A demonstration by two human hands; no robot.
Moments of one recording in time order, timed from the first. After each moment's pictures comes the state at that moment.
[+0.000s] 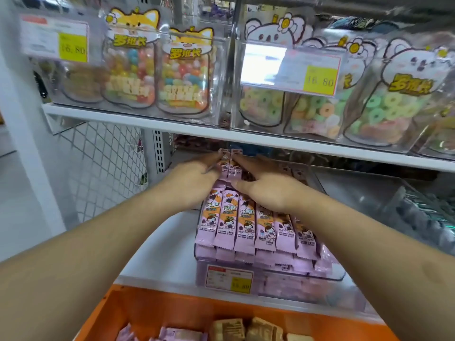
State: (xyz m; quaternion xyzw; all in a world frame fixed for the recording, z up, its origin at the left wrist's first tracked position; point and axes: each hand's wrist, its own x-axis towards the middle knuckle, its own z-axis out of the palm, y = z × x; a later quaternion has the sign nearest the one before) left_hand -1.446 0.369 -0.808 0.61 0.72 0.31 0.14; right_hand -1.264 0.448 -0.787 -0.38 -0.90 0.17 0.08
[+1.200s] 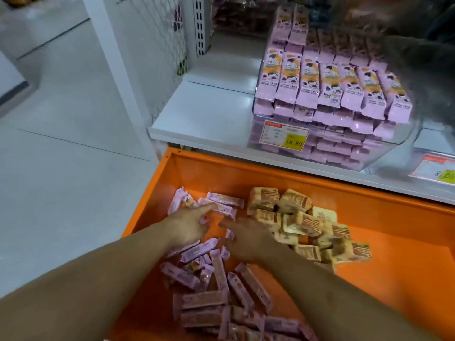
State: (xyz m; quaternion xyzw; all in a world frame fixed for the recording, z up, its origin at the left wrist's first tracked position) left_hand -1.440 0.152 -1.084 0.54 0.76 -0.02 0.36; right_hand -1.250 0.227 -1.085 -0.34 -0.89 0.24 -0.18
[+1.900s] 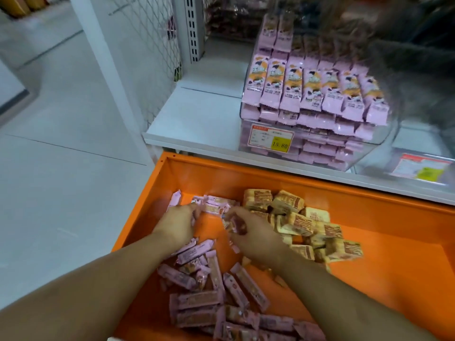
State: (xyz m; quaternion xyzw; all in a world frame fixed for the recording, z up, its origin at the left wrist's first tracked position) left_hand -1.436 0.141 -1.082 0.49 0.82 0.07 0.28; right_hand -1.222 0.223 -1.046 -0.42 -0.80 0.43 0.01
